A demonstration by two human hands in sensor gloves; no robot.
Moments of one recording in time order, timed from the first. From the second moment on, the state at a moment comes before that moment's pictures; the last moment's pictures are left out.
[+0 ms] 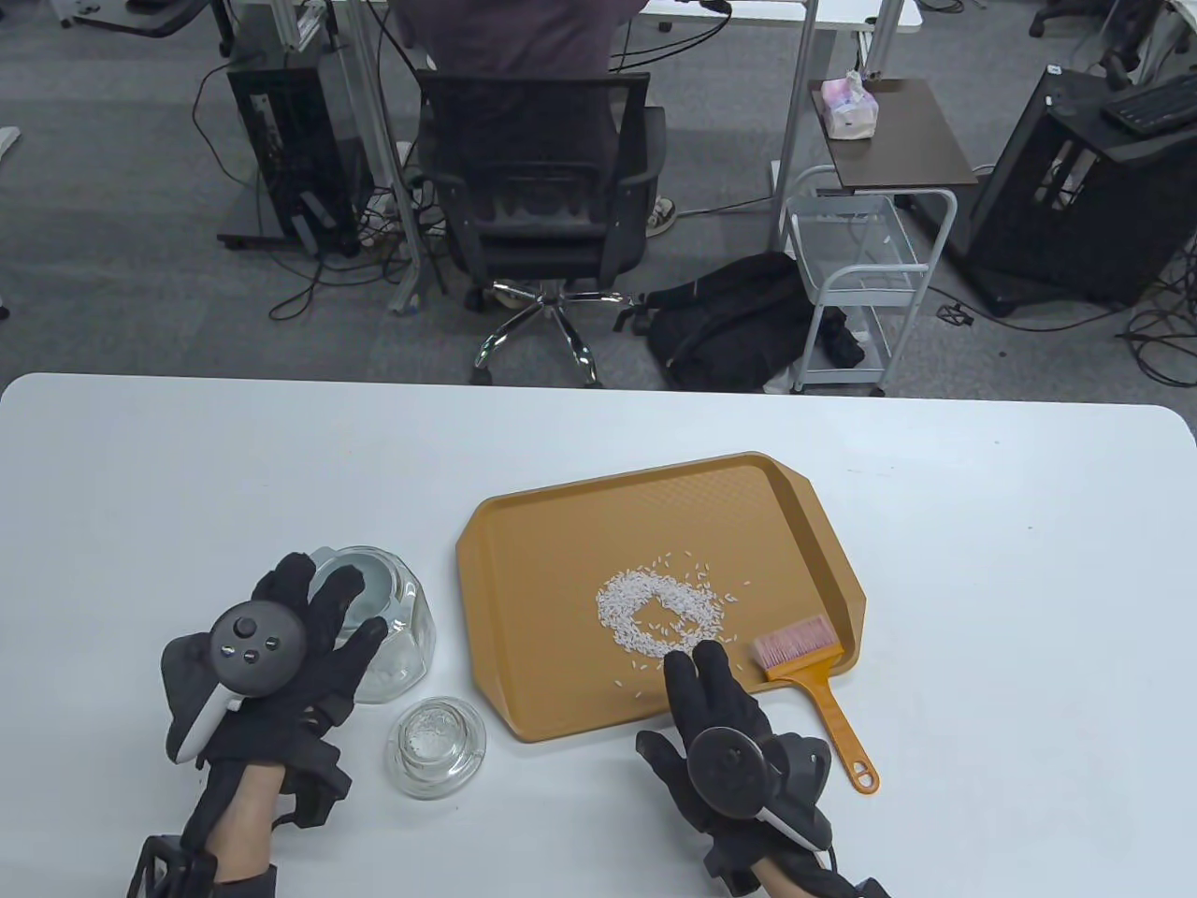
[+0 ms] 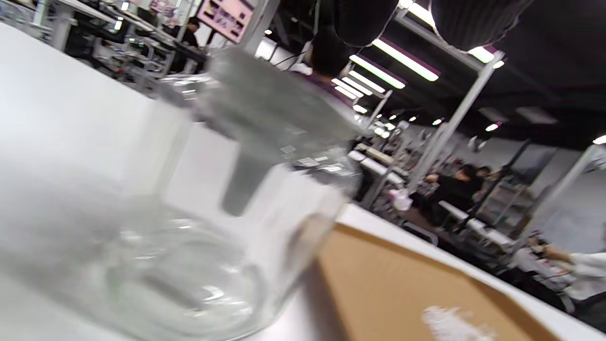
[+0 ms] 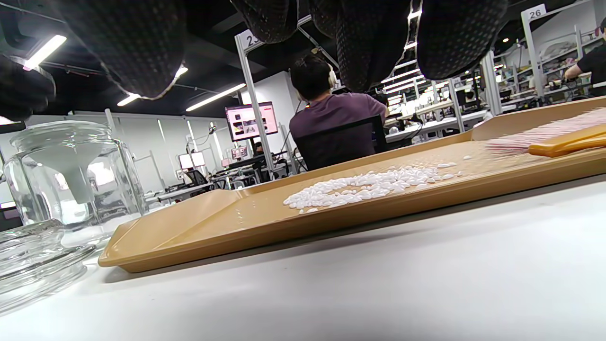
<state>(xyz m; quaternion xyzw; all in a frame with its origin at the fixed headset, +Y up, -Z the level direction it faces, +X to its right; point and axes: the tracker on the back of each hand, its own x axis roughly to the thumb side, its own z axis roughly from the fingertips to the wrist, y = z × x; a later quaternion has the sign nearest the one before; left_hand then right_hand) -0.292 -0.642 -0.299 0.01 -0.04 0.24 0.97 0.095 -0.732 -0.249 0.12 -0.08 0.97 0.18</state>
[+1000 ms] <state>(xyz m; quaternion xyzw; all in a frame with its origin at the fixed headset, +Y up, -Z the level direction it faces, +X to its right) -0.171 -0.729 -0.281 -0.03 -0.22 0.26 0.94 0.234 -0.752 -0.284 -0.22 0.14 0.96 0.10</state>
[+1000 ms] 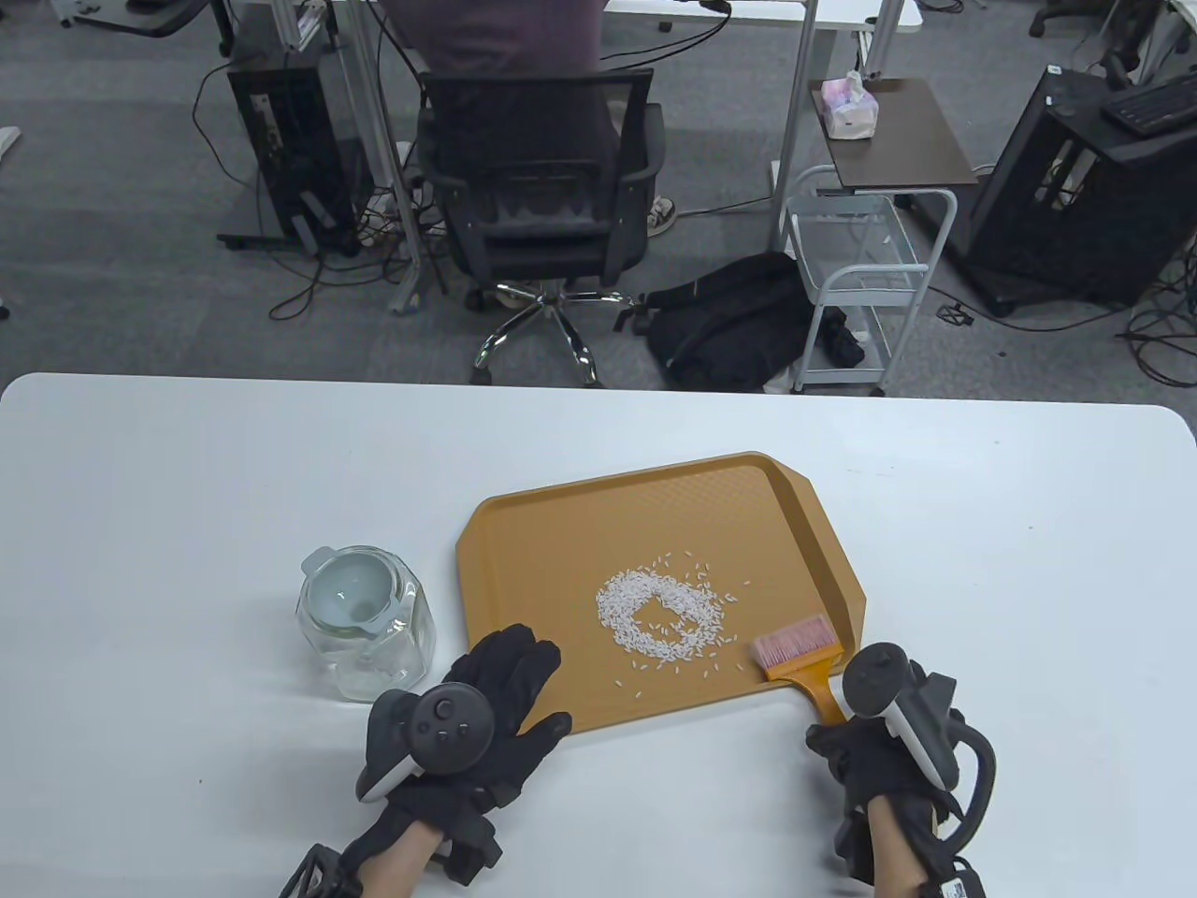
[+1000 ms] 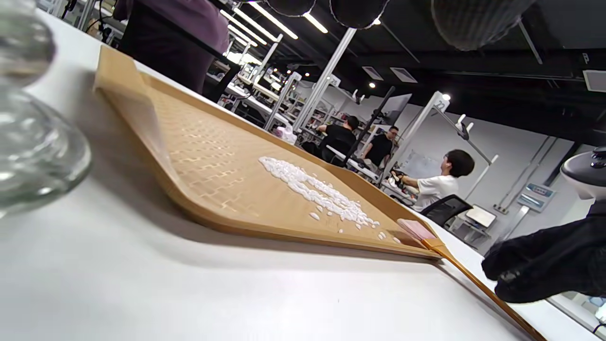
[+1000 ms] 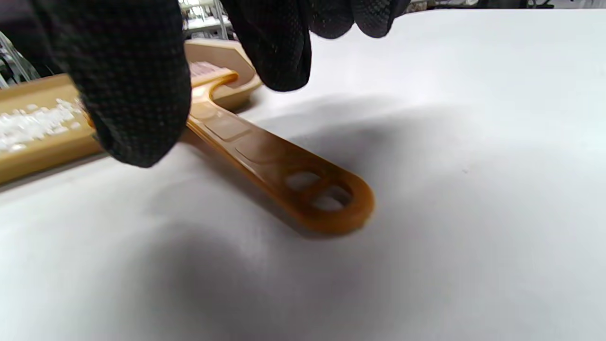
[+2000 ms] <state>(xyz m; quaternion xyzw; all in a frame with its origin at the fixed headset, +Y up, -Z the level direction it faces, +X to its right) -0.170 -0.730 -0.283 -0.04 -0.22 0.28 0.93 0.222 -0.713 -0.276 -0.15 0.00 0.96 0.23</state>
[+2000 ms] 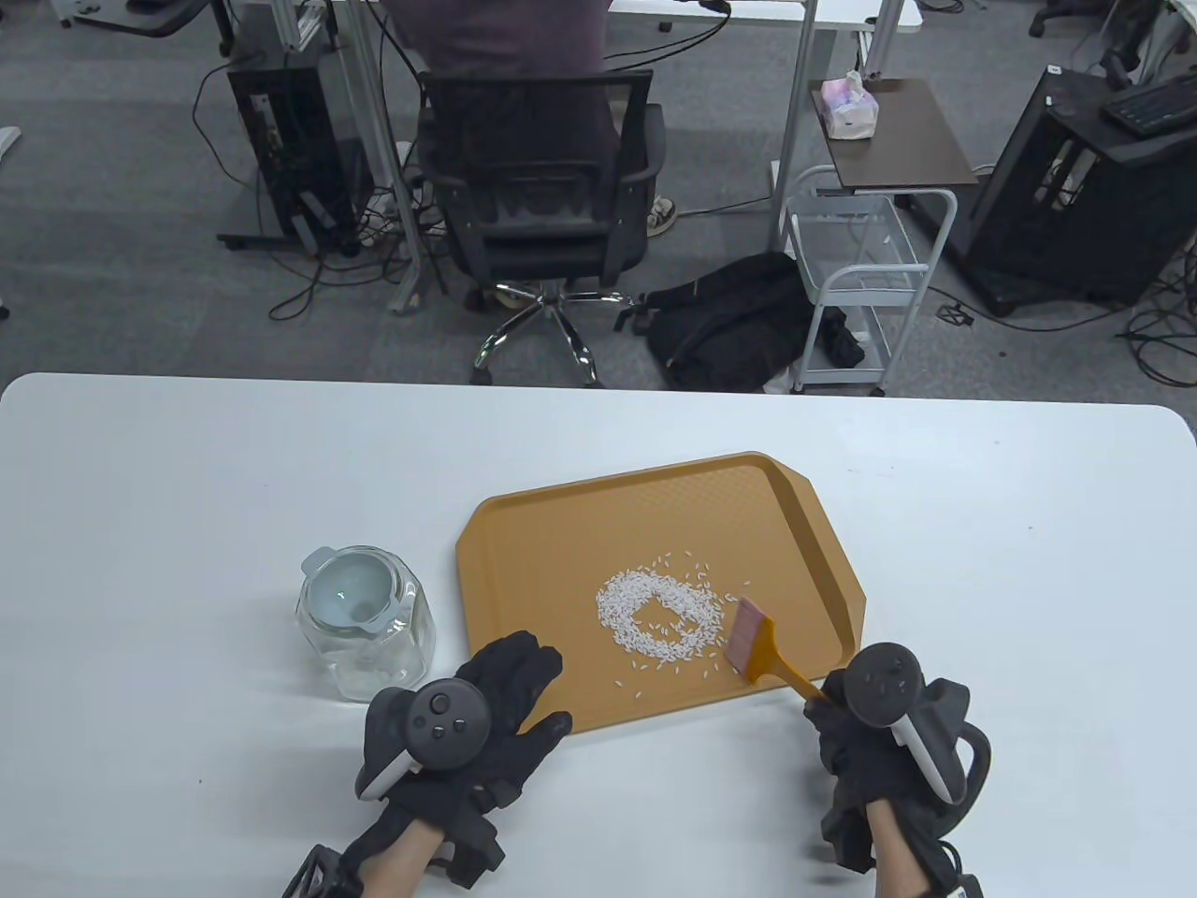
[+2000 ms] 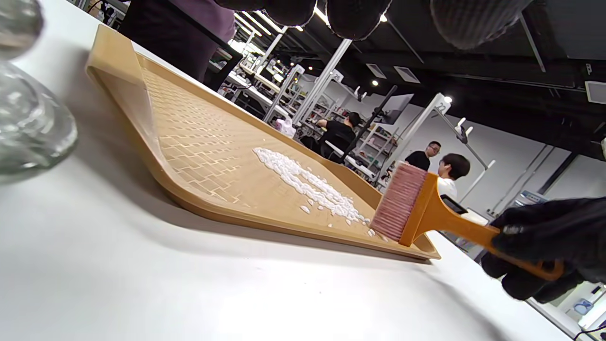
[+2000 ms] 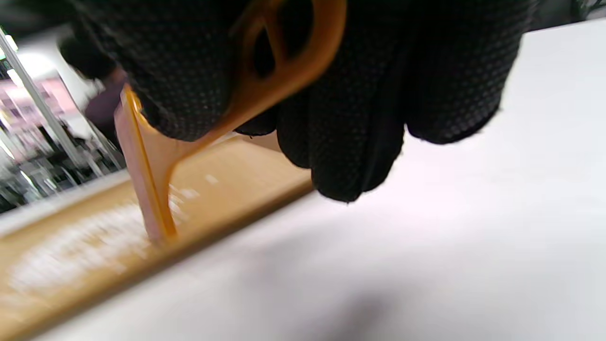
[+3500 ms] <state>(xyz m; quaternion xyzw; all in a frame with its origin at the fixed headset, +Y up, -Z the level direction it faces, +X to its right) -0.174 -0.729 -0.281 -0.05 -0.23 0.28 0.93 0.129 -0.661 -0.309 0.06 0.05 0.99 -0.12</state>
